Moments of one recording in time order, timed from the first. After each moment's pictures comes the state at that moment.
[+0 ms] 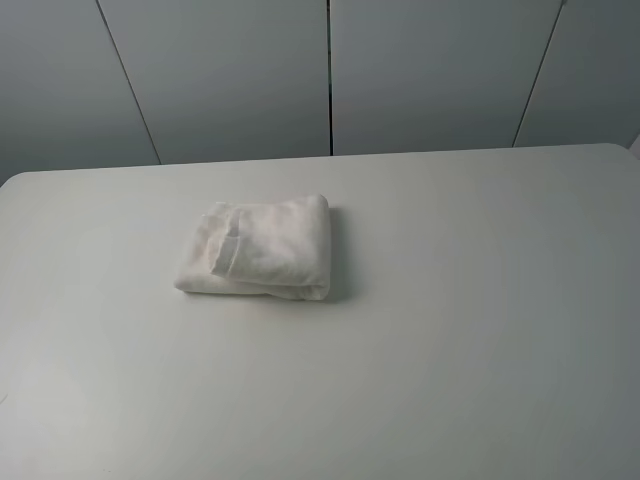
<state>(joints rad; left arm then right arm) 0.01 0.00 -0.51 0.01 1.09 -0.02 0.10 0.00 -0.51 0.10 1.10 -0.06</state>
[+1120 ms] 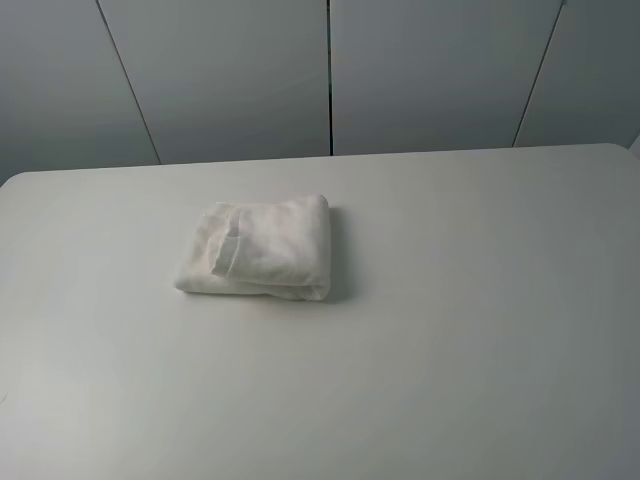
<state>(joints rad) 0.01 0.00 -0.51 0.00 1.09 -0.02 0.10 0.00 -0.51 0.09 1.10 -0.05</state>
